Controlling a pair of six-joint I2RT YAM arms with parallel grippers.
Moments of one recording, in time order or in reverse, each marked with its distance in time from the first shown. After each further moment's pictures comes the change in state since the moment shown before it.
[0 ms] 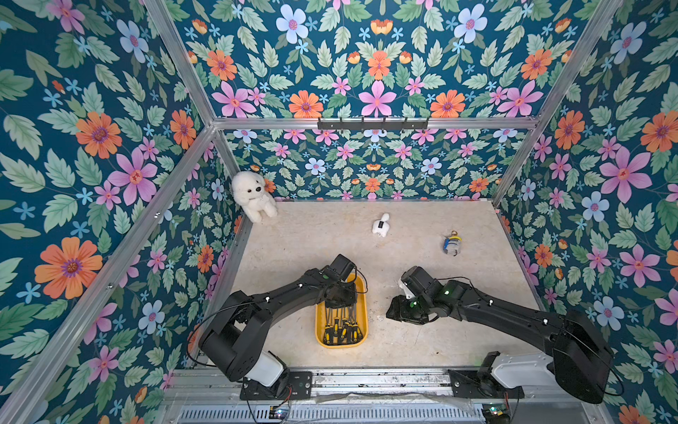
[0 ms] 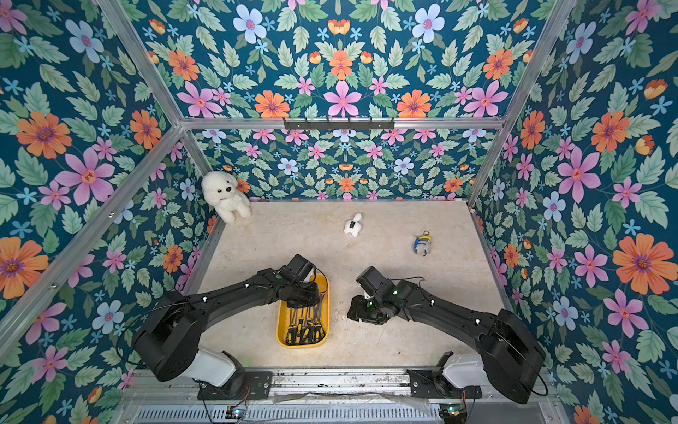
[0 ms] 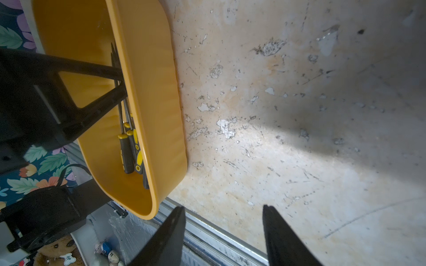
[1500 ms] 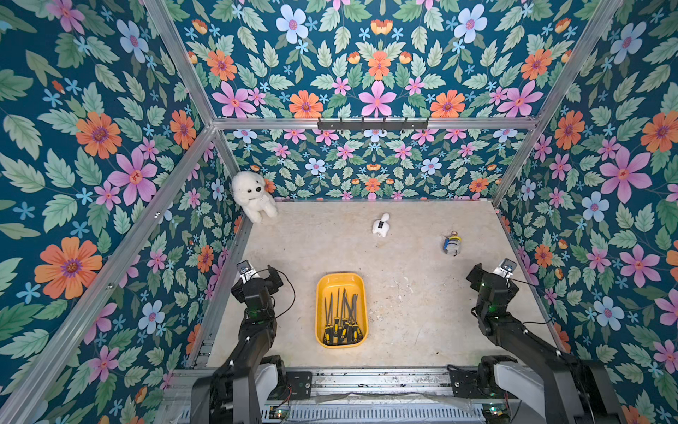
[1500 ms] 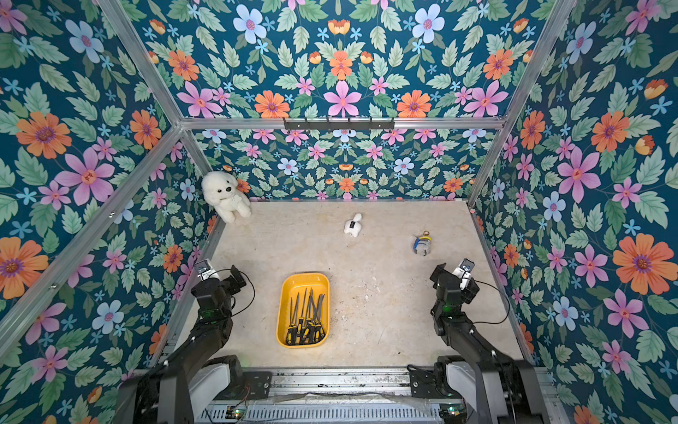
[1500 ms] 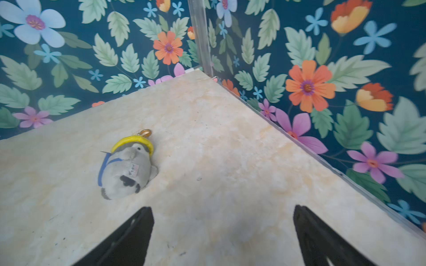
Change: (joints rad) left arm 0.816 -0.404 -0.681 1.147 -0.422 0.539; right arm -0.790 -0.170 -0.602 1.182 0.813 -0.612
